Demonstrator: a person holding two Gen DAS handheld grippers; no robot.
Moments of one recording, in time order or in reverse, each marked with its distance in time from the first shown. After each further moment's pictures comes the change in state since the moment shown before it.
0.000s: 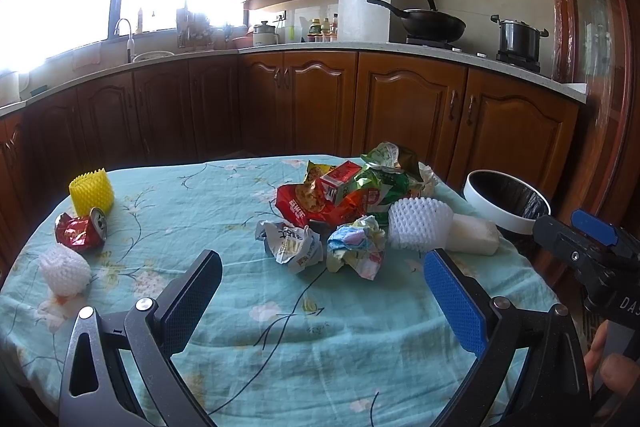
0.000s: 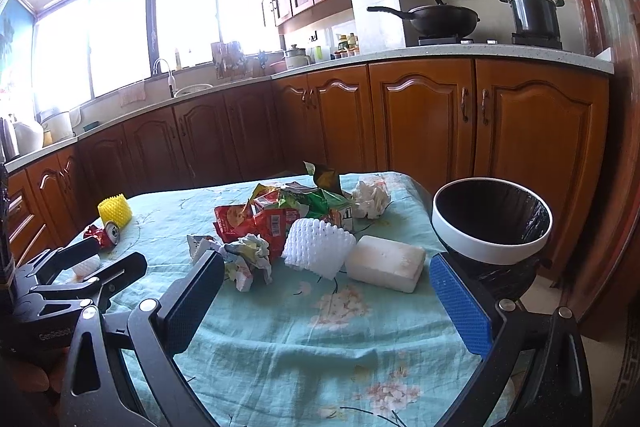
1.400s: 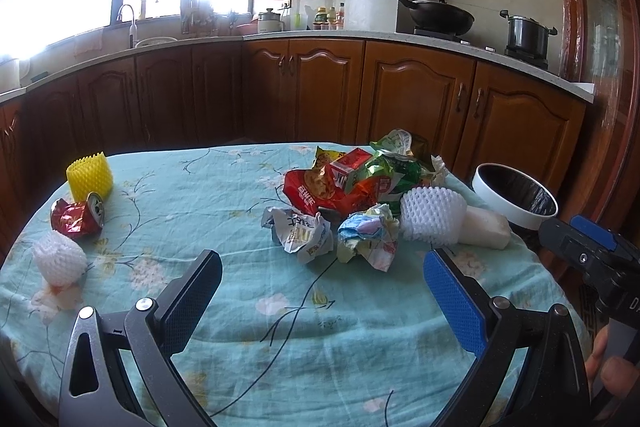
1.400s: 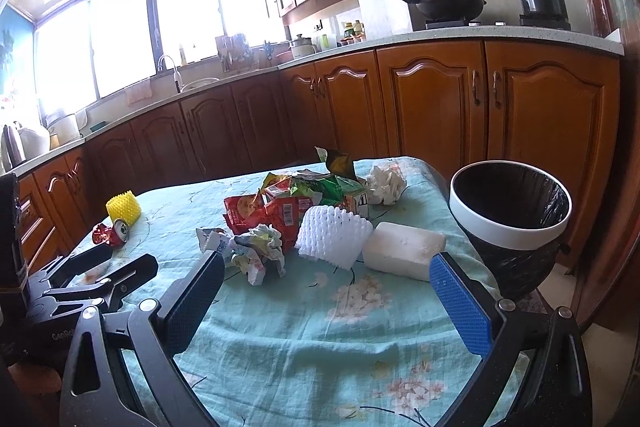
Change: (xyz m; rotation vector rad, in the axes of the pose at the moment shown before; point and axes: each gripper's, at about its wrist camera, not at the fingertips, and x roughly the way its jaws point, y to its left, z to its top) left arm 0.017 0.010 -0.007 -0.026 0.035 0.008; right arm 0.014 0.002 -0.006 0.032 0.043 0.045
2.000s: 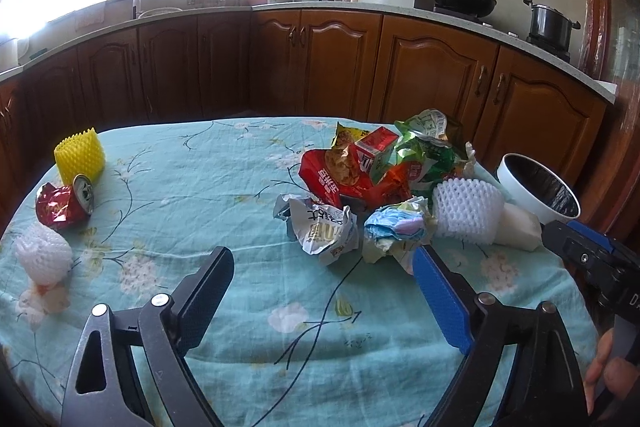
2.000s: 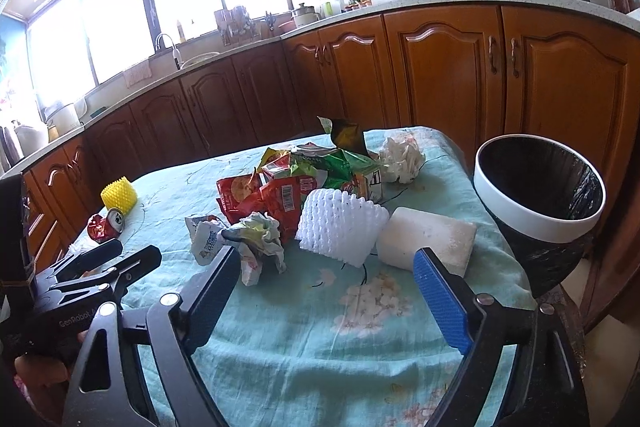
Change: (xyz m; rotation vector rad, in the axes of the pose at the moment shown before) left arm 0.056 0.022 0.018 -0.047 0.113 0.010; right arm 0.055 -0.006 0.005 0.023 0.129 0.039
